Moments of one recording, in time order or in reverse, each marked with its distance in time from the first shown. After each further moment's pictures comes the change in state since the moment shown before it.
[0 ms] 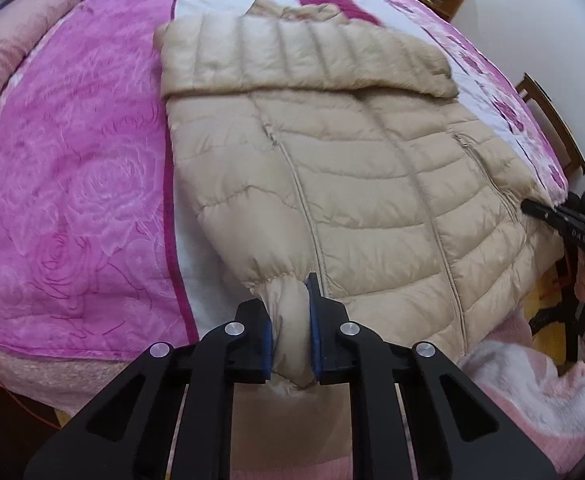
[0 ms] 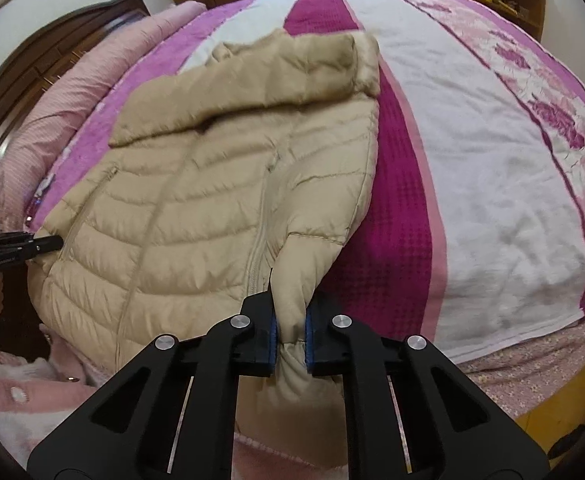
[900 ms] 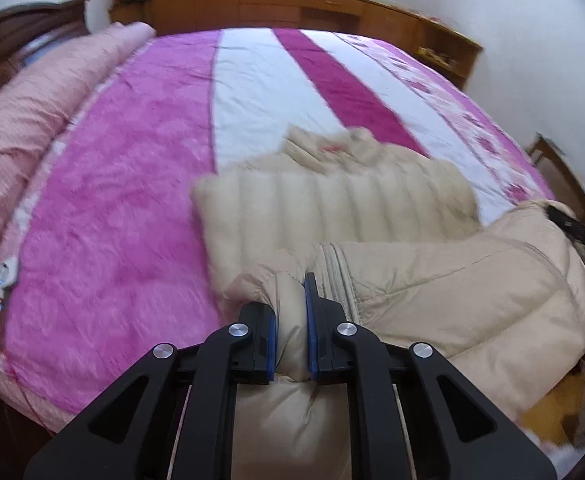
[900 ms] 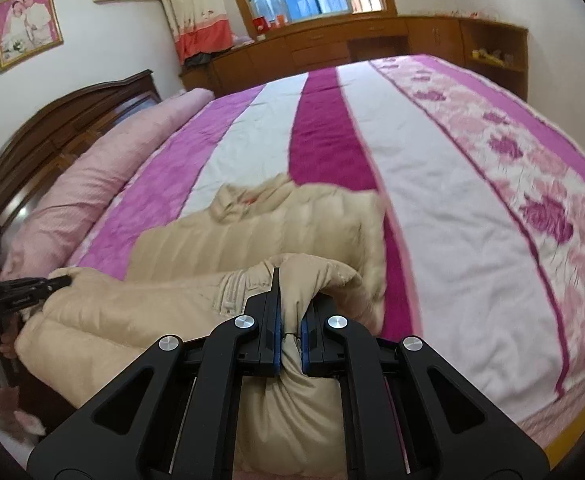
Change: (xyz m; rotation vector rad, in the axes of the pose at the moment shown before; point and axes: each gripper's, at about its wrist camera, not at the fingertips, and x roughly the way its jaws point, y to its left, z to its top) left arm -0.066 0.016 0.091 -0.048 -0.259 0.133; right arm -0.058 0.007 0.110 0.029 -0.313 0.012
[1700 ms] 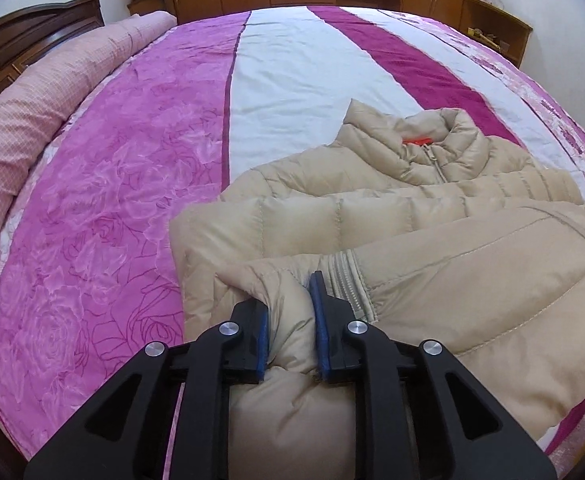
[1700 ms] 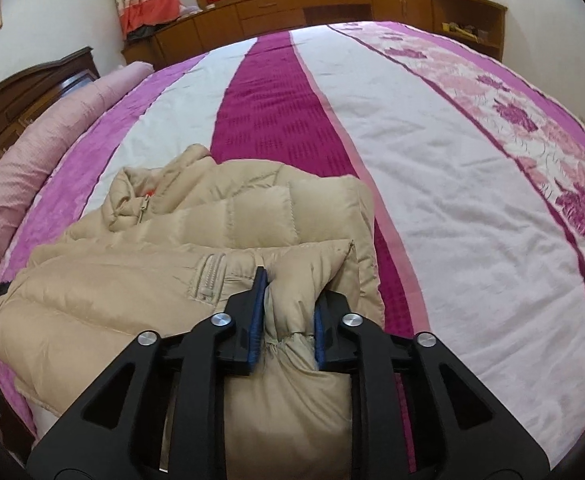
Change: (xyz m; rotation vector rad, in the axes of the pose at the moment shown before) left arm 0.168 0.005 0.042 0.002 0.046 0.166; right arm 0.175 -0.050 0.005 0.059 0.106 -0.160
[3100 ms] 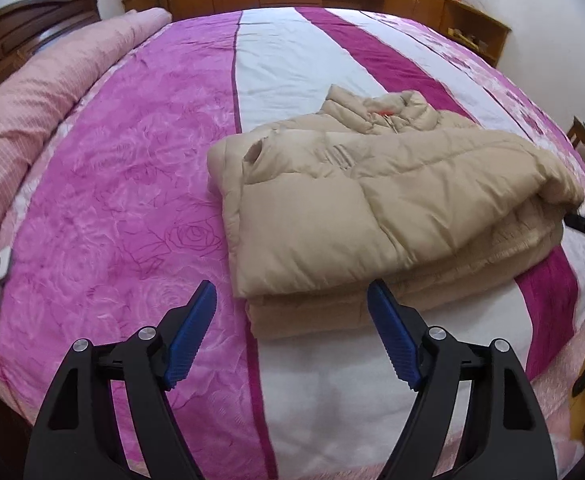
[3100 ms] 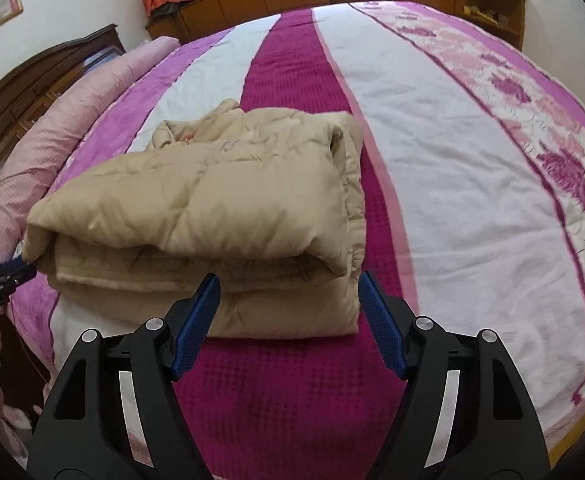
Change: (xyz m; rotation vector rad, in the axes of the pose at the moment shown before) left arm -0.077 0.025 -0.071 -0.012 0.008 -0.088; right arm -0.063 -0.013 -0.051 -0.037 0.106 0.091
